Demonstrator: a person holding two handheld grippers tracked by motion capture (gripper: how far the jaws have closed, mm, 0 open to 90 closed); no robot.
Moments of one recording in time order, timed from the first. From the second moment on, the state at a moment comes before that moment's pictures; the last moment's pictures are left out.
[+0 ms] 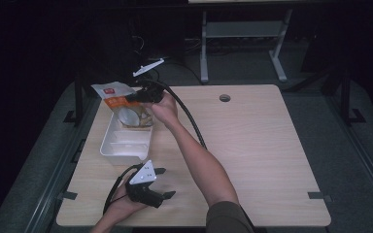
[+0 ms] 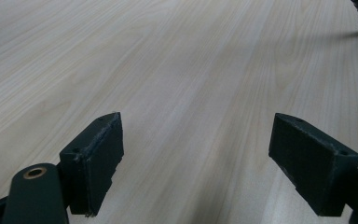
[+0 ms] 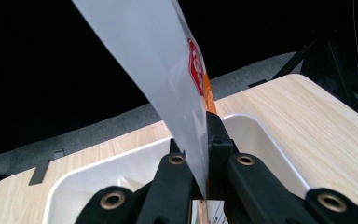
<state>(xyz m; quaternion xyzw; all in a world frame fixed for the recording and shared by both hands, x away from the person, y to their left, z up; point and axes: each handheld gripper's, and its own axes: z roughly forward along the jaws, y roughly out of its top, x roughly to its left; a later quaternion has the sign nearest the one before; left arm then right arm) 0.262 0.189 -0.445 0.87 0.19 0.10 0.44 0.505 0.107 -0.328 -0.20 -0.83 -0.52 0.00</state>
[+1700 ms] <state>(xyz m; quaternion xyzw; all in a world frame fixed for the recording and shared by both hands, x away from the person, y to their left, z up) 0.262 0.188 -0.444 0.88 0.19 0.11 0.43 0.500 0.103 -0.387 -0.22 -0.86 -0.46 0.02</state>
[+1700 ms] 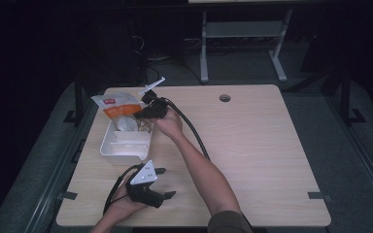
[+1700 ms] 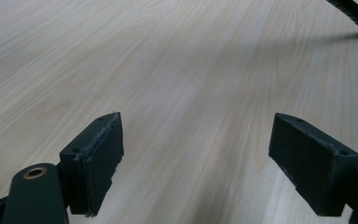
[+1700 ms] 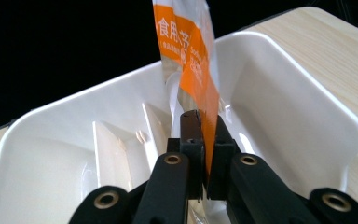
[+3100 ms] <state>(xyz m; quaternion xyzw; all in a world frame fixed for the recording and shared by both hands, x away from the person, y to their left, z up) 0.262 0.185 -0.446 0.88 0.18 0.11 0.43 0.503 0.088 -0.404 -0.25 -0.85 -0.45 0.05</state>
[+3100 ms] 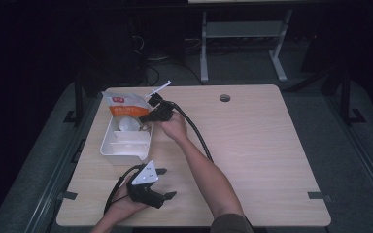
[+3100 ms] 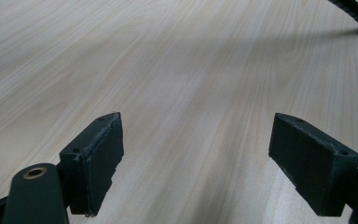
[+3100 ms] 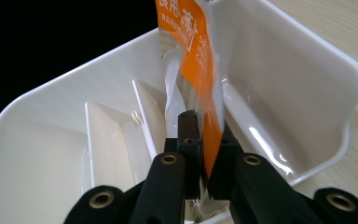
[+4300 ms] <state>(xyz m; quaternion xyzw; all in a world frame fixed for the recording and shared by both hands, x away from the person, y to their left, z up) 0.263 0.185 -0.446 0.88 0.19 0.11 0.42 0.485 0.030 -0.390 -0.25 -0.85 -0.47 0.06</state>
